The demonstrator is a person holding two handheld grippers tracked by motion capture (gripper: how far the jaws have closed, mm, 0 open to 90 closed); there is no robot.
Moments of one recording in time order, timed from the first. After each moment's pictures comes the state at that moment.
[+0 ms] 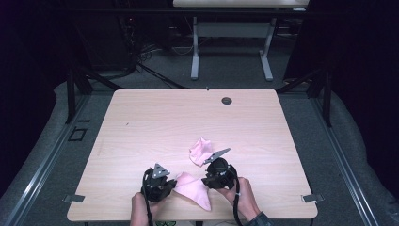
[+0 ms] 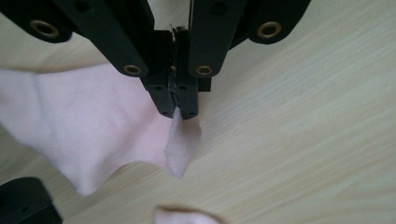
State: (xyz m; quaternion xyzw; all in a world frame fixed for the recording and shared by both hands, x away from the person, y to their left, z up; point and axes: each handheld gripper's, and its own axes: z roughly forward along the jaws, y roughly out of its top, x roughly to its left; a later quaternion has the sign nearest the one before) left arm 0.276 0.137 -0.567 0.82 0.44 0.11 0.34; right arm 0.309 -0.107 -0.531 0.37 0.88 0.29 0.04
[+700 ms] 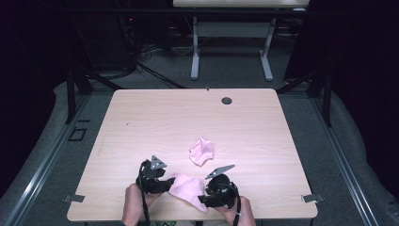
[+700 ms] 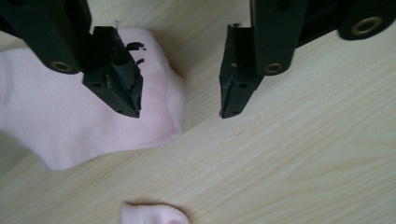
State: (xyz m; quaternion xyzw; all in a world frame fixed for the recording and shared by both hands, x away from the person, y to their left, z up) left arm 0.297 0.137 -0.547 0.86 0.41 0.14 0.28; right arm 0.261 -0.101 -0.542 0.40 0.87 0.30 -0.01
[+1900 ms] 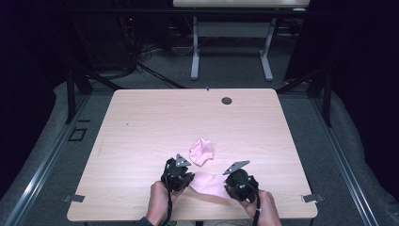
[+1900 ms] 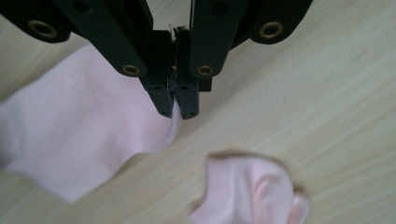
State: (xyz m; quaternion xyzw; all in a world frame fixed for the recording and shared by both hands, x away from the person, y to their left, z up) left arm 0.299 0.080 -0.555 0.85 0.40 0.09 0.32; right arm 0.266 -0.148 -0.521 0.40 0.88 0.23 0.10
